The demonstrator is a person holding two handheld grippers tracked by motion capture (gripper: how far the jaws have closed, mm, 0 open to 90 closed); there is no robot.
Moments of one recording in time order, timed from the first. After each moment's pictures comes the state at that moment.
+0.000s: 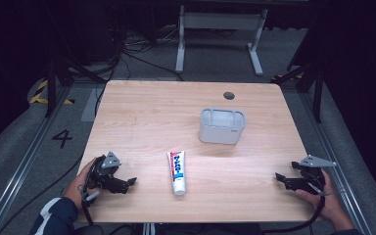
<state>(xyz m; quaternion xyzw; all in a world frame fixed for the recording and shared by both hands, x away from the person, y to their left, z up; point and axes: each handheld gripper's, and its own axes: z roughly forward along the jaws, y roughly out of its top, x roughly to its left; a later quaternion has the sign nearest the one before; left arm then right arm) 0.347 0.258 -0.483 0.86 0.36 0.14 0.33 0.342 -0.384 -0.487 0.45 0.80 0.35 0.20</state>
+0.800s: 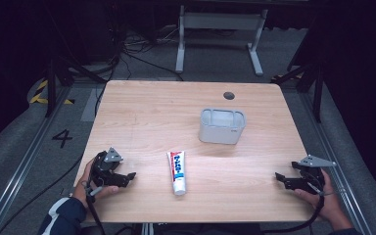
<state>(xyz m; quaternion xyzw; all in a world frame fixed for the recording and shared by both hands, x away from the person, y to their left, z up) 0.352 0.248 -0.469 0.86 0.39 0.14 0.30 0.343 -0.383 -0.487 0.46 0.79 0.35 0.20</state>
